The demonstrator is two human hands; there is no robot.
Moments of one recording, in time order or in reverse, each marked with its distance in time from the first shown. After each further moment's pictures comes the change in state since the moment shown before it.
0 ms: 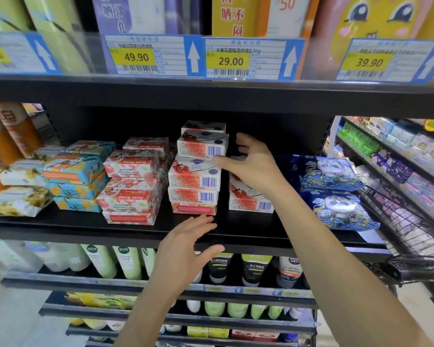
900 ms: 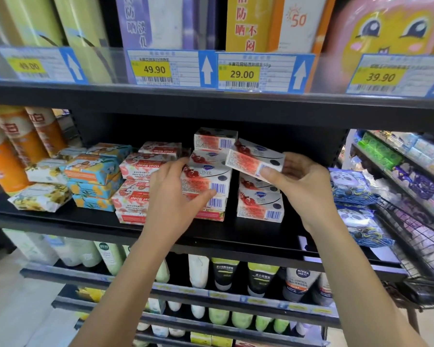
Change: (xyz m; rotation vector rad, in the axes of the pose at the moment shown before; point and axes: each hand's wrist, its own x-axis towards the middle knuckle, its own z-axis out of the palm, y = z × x) left_hand 0.057 0.031 -0.068 -0.001 0.384 -0.109; right_hand -0.036 0.036 -0.042 0.322 0.224 0.014
